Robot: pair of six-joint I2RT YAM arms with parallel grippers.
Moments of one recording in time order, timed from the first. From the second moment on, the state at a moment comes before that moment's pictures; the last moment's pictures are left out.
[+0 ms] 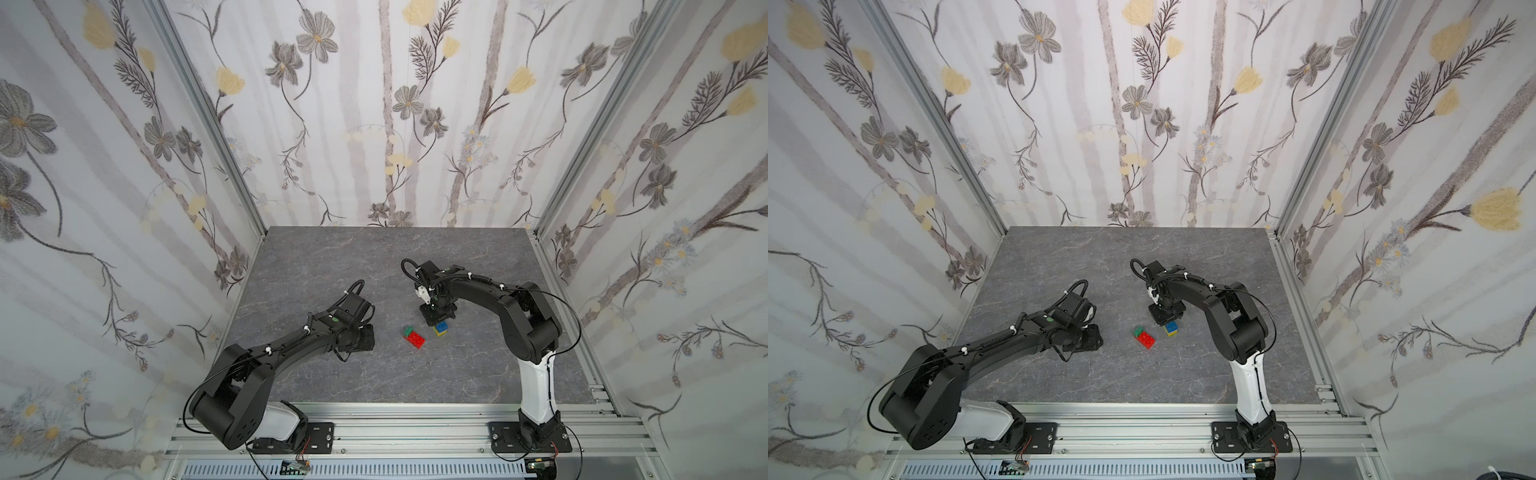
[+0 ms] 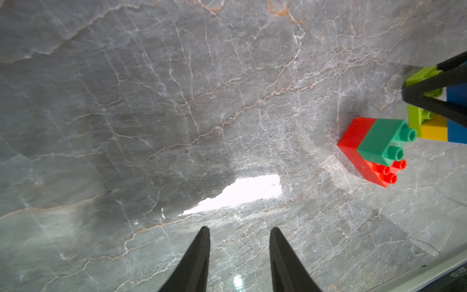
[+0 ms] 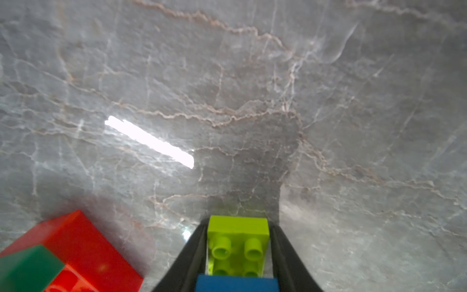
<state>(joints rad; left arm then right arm) -0.59 1.41 0.74 -0.50 0.14 -0.63 0.56 2.07 1.48 -0.90 0.01 0.08</state>
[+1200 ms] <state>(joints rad) -0.59 1.37 0.68 -0.46 0.14 -0.63 0.76 1.96 1.58 -1.04 -0.13 -0.07</state>
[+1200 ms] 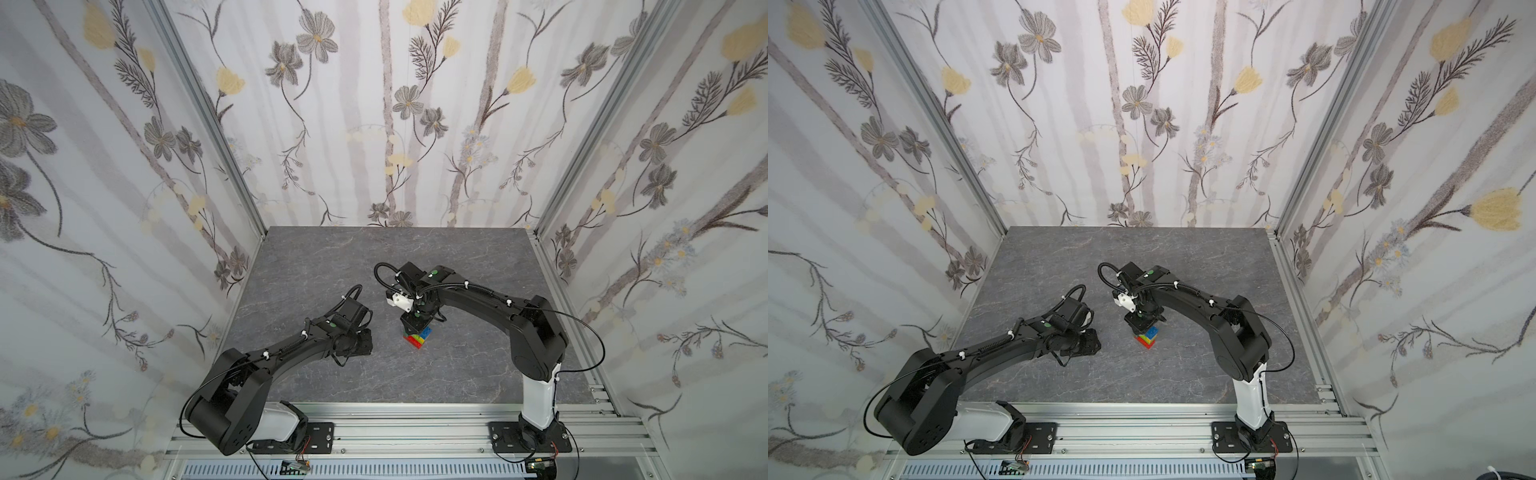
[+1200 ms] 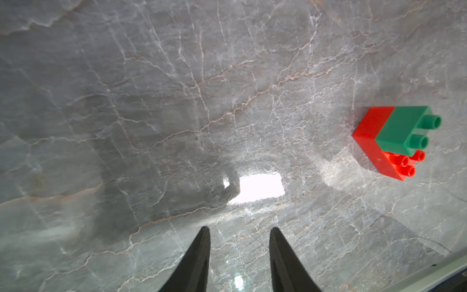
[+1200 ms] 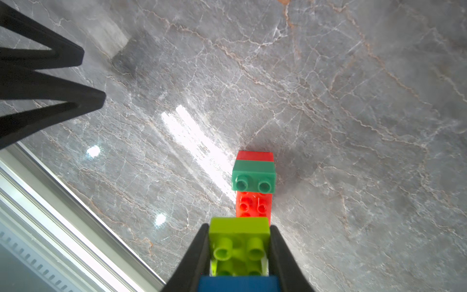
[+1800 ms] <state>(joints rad) -0.59 1.30 0.62 -0.45 0.12 -0.65 0.77 2.03 1.61 -1.05 -0.05 -0.07</state>
